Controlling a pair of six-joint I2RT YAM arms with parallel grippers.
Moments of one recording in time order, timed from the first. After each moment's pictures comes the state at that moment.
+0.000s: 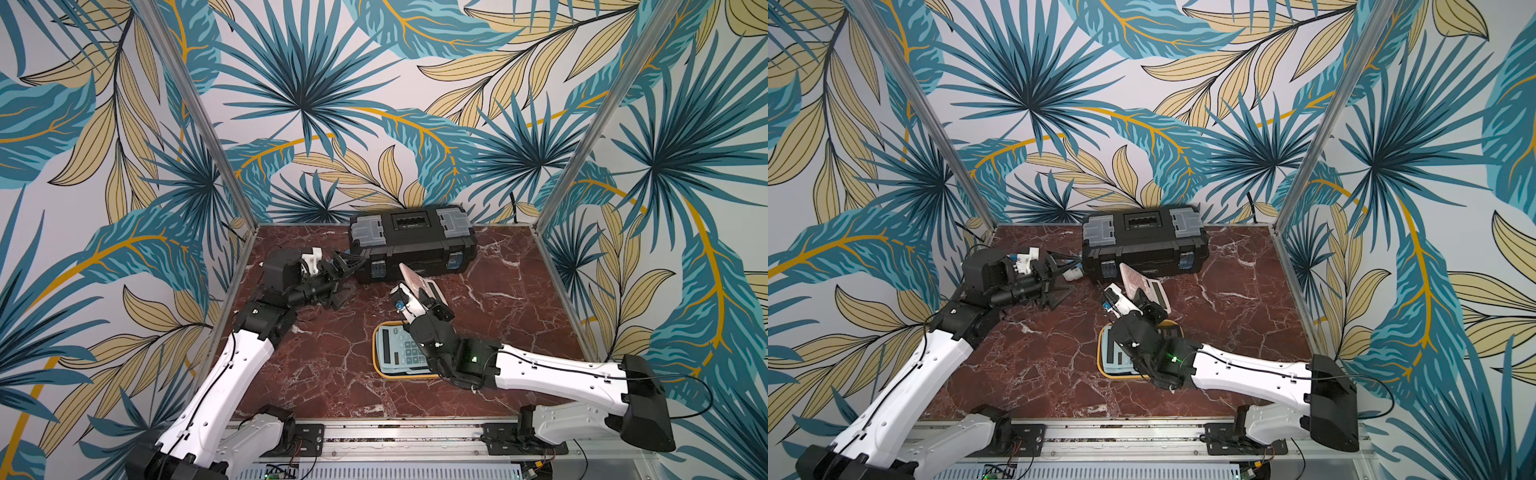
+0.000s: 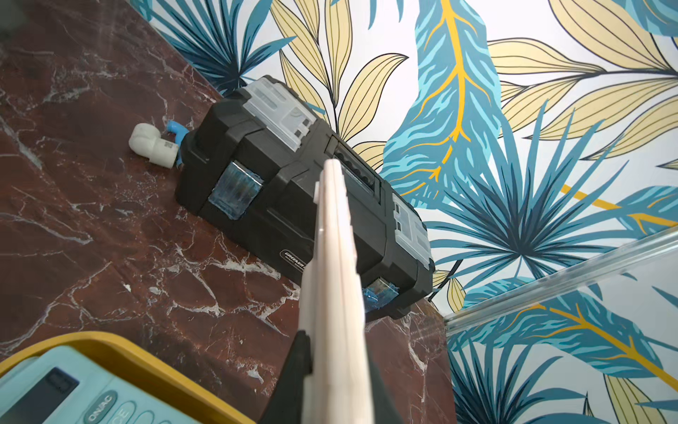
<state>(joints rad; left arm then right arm) -0.23 1.01 1.00 -0.35 0.62 -1.31 1.14 1.28 0.95 -0.07 1.02 -0.31</state>
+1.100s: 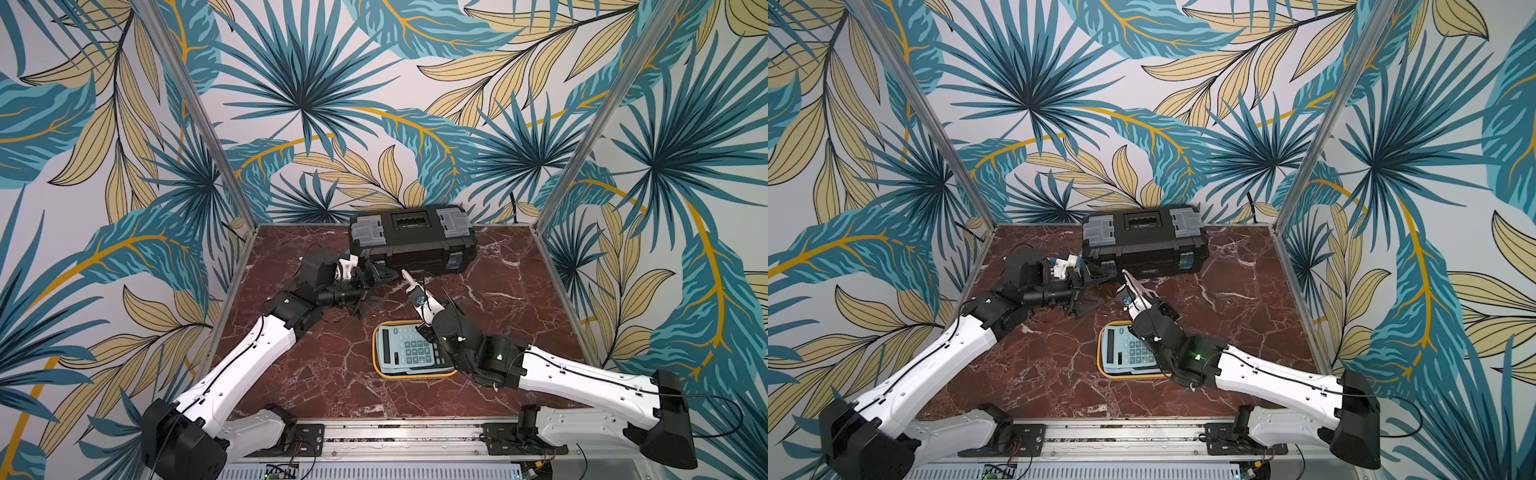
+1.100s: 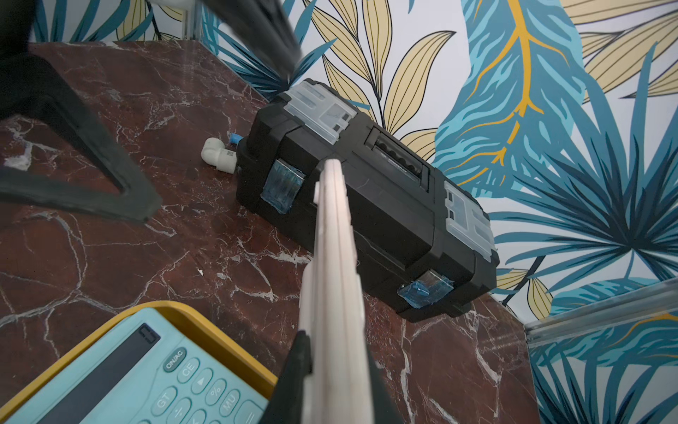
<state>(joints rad) -0.49 1.19 1.05 -0.33 0.62 -1.35 1.10 1.16 0.90 -0.17 0.76 -0.22</state>
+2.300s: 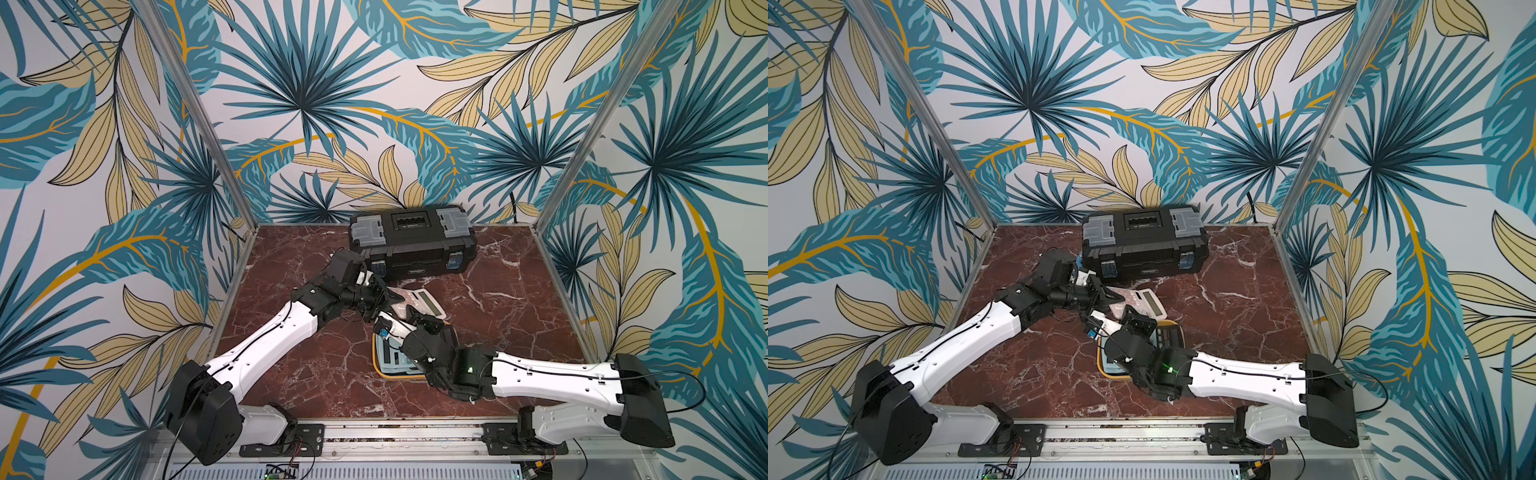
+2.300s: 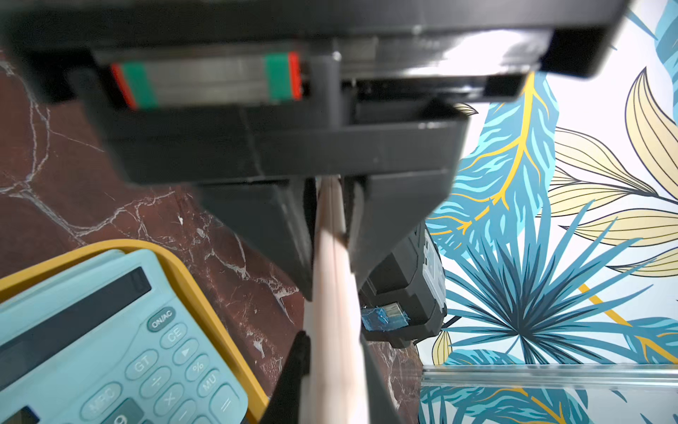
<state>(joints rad) -0.56 1.34 1.09 -0.39 0.61 -1.47 1.23 1.32 0.91 -0.09 0.95 -0.56</state>
